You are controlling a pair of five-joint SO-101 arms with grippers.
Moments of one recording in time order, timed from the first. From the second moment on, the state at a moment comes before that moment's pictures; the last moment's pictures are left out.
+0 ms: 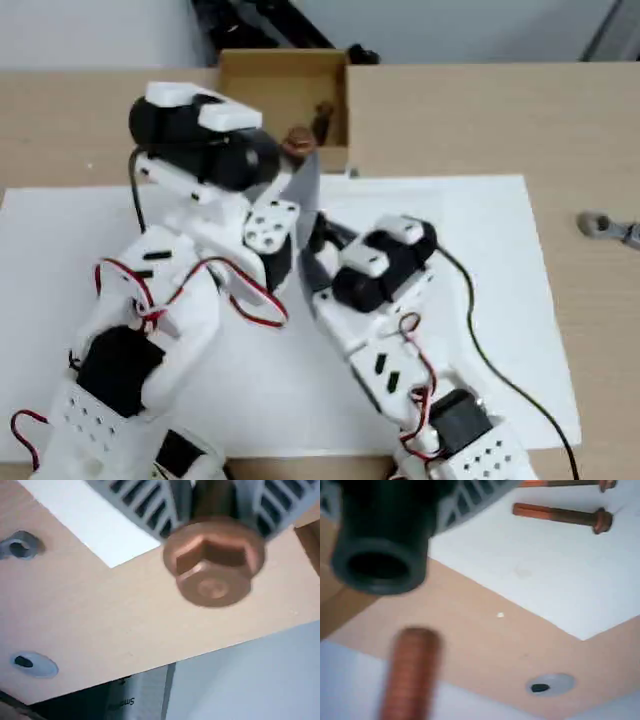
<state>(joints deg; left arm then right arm) 28.1 -49.7 21.7 52.3 11.6 -37.2 -81.4 73.3 22.9 -5.1</state>
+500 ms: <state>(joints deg) 28.1 -49.7 21.9 52.1 12.3 -39.1 -81.1 73.3 22.8 -5.1</state>
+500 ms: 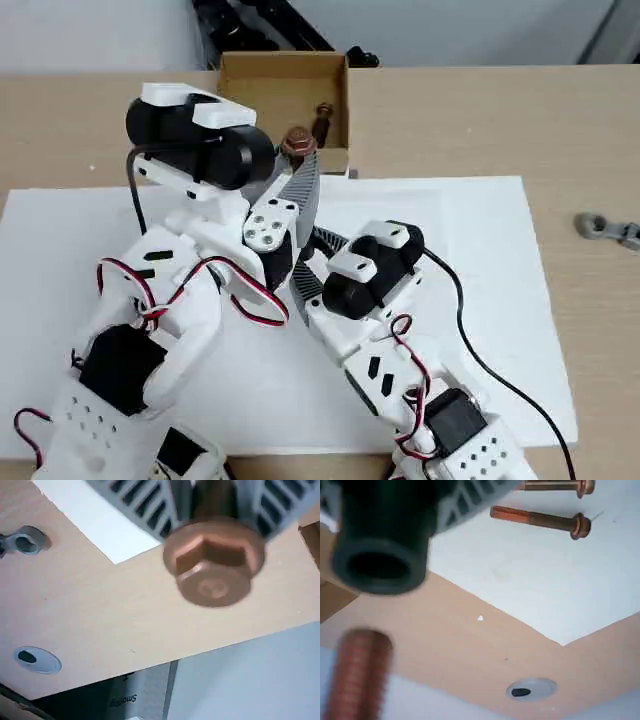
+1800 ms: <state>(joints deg) 28.1 -51.0 33.7 56.2 15.3 -38.9 -80.6 73.8 22.9 -5.1</state>
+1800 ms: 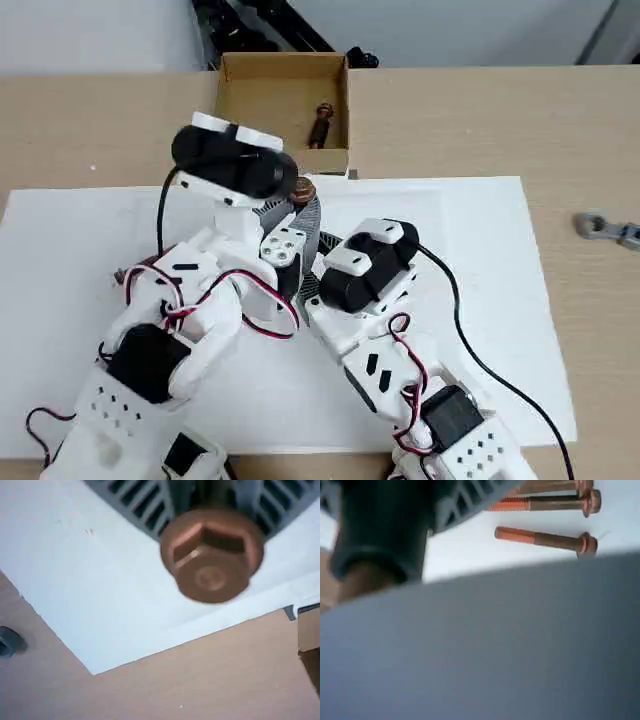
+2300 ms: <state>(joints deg) 20.2 -47.4 21.8 74.3 17.8 -39.3 -80.0 73.3 22.9 -5.0</state>
